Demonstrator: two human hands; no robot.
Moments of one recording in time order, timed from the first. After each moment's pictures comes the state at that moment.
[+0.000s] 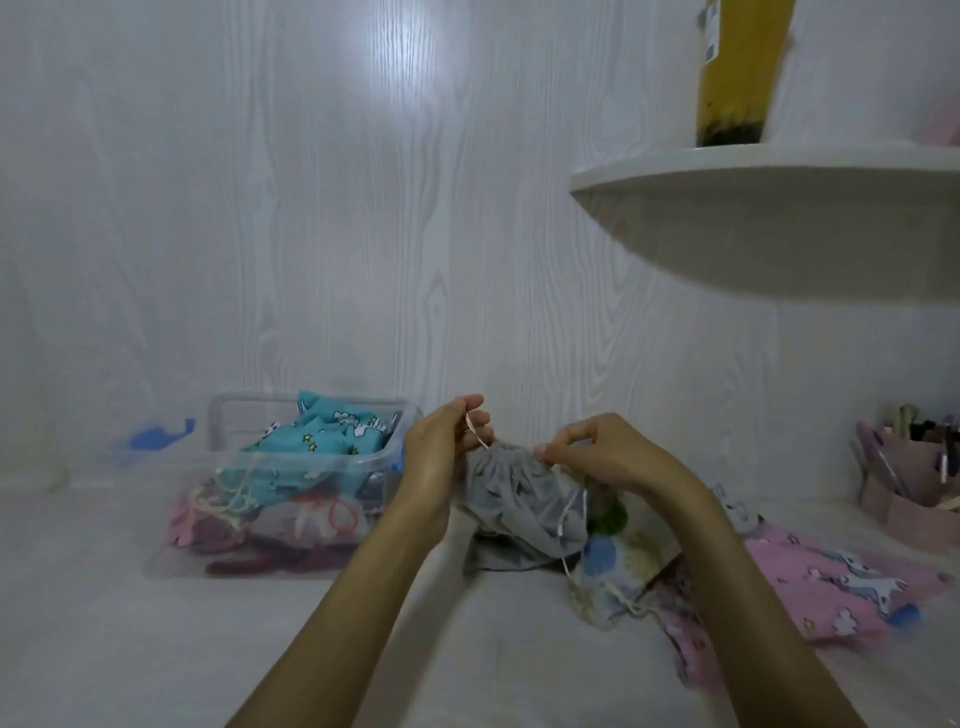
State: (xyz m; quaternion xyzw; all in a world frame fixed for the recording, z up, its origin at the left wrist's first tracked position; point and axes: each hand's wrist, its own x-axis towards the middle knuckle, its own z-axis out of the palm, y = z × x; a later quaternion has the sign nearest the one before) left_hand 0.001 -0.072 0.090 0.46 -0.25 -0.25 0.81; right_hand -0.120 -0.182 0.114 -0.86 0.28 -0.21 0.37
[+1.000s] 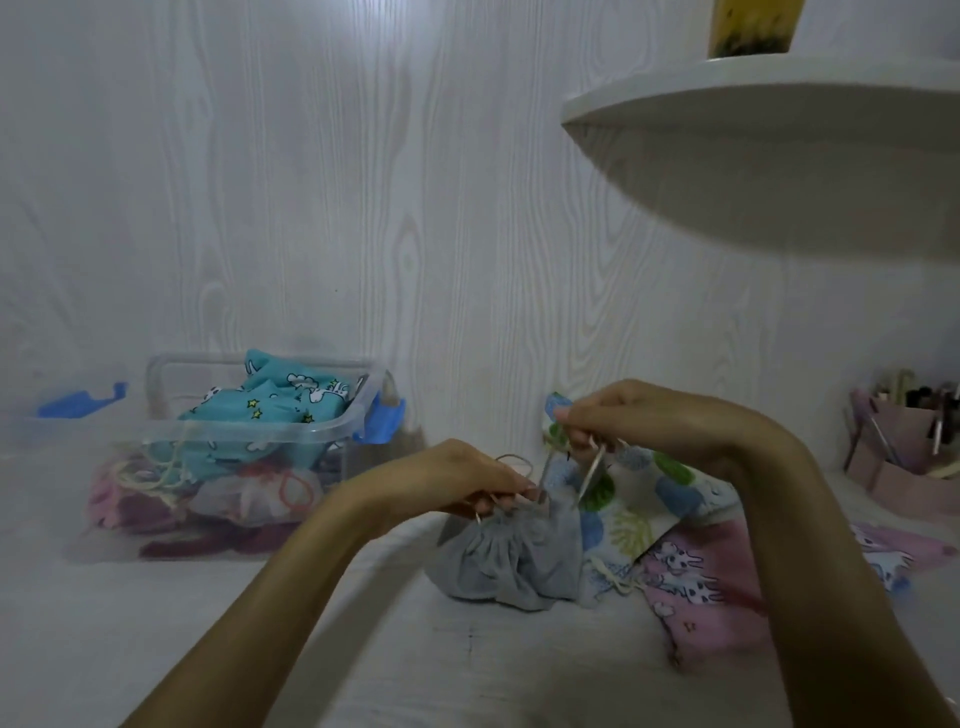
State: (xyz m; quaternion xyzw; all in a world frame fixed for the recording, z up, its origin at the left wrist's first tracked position) left_hand 0.008 -0.074 0.075 0.68 -0.50 -0.36 0.40; right_hand -0.146 -0.195 0.132 -0.91 0.21 -0.08 0.35
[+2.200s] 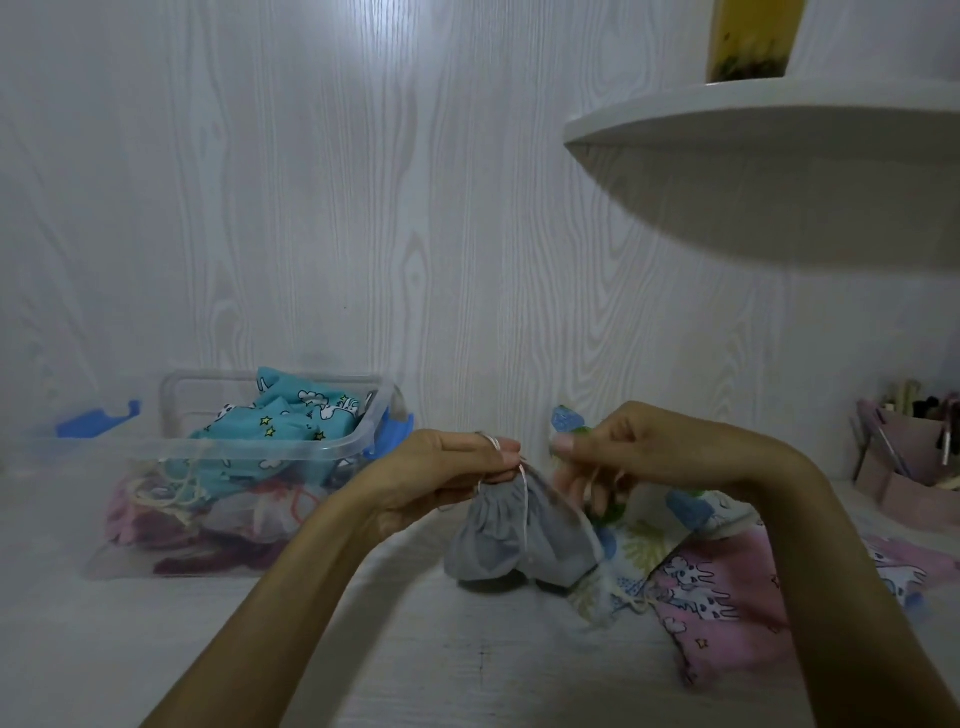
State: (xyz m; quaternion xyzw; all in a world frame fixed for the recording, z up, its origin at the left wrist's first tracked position) left_hand 0.022 -0.071 0.077 0.60 -0.39 -0.39 0.58; right_hand -0.153 -0.193 0.131 -0.92 0.12 -0.04 0.36
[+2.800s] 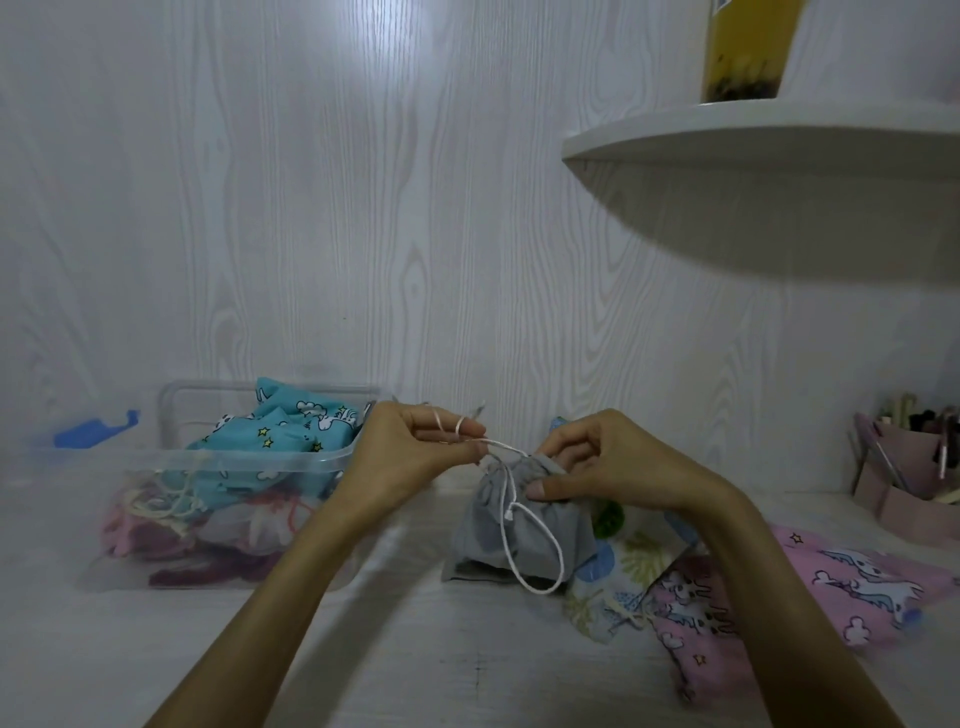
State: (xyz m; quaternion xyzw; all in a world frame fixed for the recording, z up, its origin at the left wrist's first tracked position) left_hand 0.027 -0.064 0.084 0.62 -0.44 -0.11 0.64; right_hand -0.127 -0.207 0.106 -0.90 0.12 -0.15 0.40
